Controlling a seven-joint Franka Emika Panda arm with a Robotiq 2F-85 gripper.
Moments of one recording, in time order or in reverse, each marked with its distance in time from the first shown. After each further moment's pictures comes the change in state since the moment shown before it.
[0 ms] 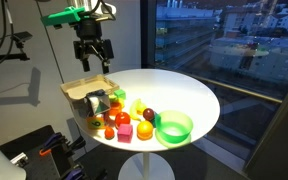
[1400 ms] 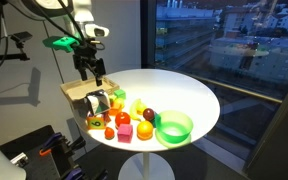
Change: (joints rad) arm 0.022 -0.001 0.046 -0.160 0.143 0.200 0.123
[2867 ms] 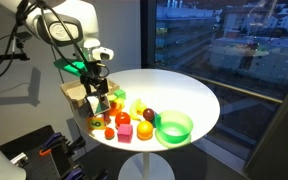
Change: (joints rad) arm 0.008 0.153 0.001 -0.080 0.053 0.212 0.000
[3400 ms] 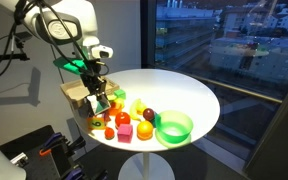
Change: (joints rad) arm 0.002 -0.013 0.007 0.001 0.000 0.001 0.000
